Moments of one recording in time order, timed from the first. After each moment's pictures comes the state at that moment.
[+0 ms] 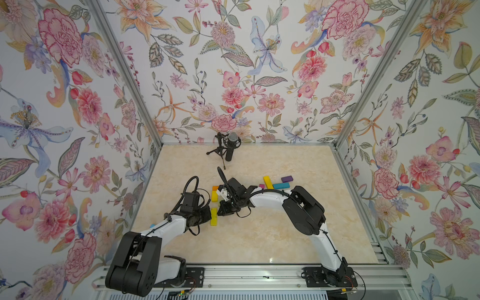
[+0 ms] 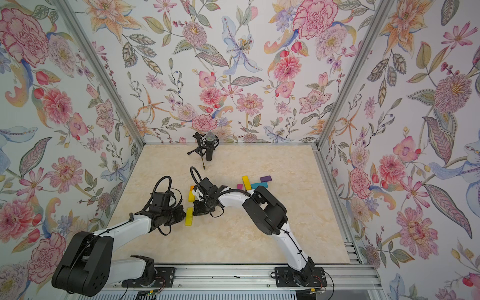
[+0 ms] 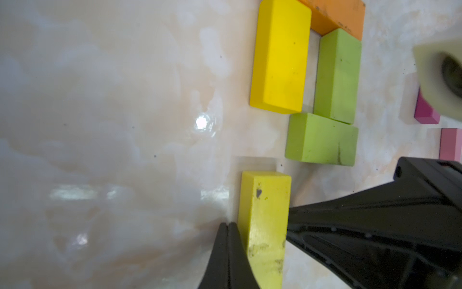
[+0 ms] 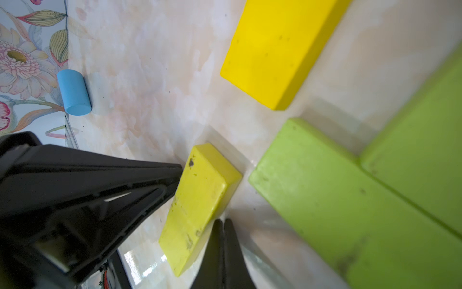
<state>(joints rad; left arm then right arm) -0.21 1.30 0.45 -0.16 0.23 -0.52 0.94 2.25 1.57 -0.30 -0.48 0.55</state>
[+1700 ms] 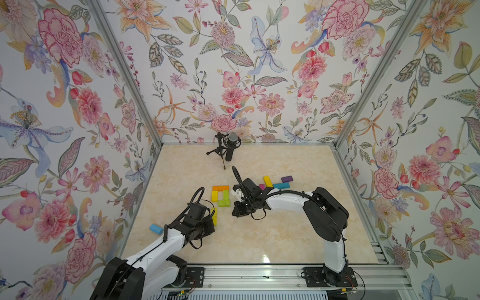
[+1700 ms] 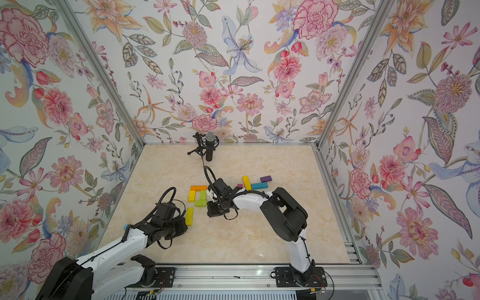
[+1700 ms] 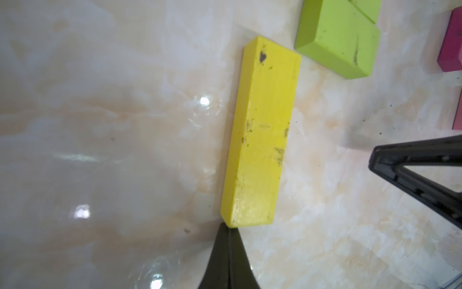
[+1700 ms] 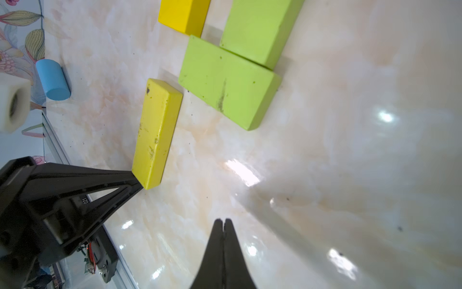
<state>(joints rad) -0.42 1.05 0.35 -0.36 0.14 -0.74 0.87 1.98 1.26 -0.31 -0.39 0.53</state>
